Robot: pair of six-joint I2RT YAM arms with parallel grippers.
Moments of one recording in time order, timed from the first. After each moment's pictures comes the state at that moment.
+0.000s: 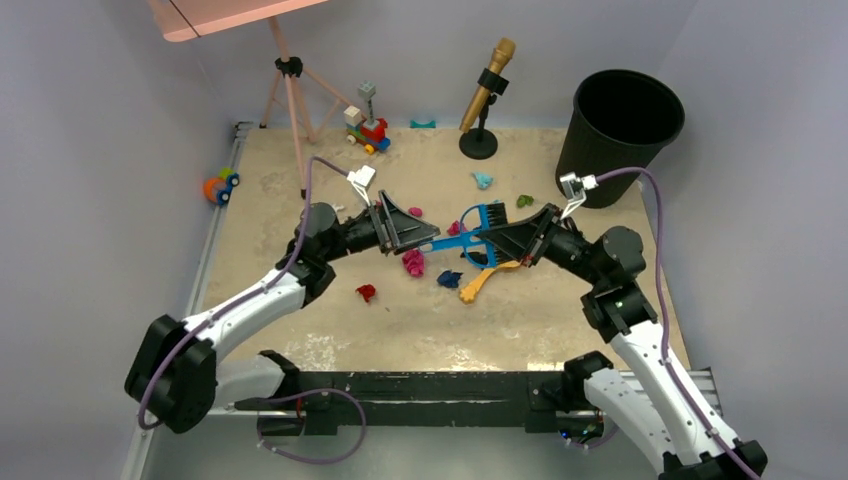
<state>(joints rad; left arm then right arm) -0.55 1.15 0.68 0.45 0.62 -1.13 0.34 0.71 0.68 0.12 -0.67 0.86</state>
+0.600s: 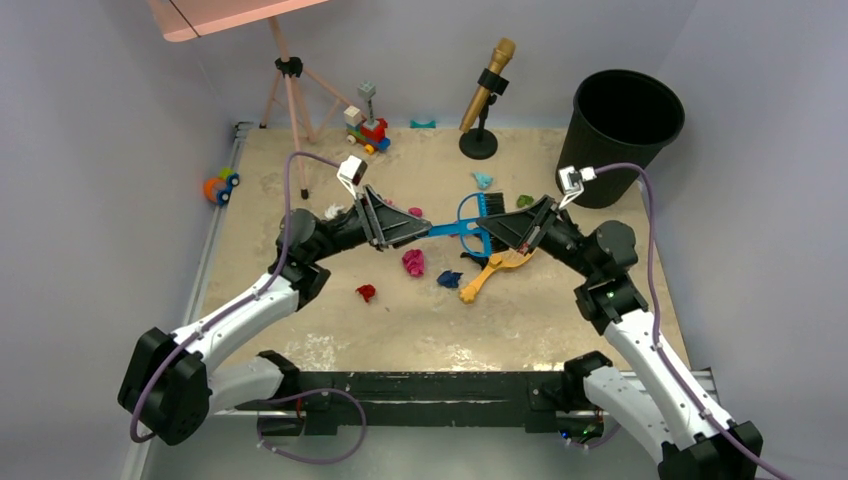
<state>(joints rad) -0.55 1.13 0.66 0.81 0.69 -1.41 0.34 0.77 0.64 0.31 -0.61 1.06</state>
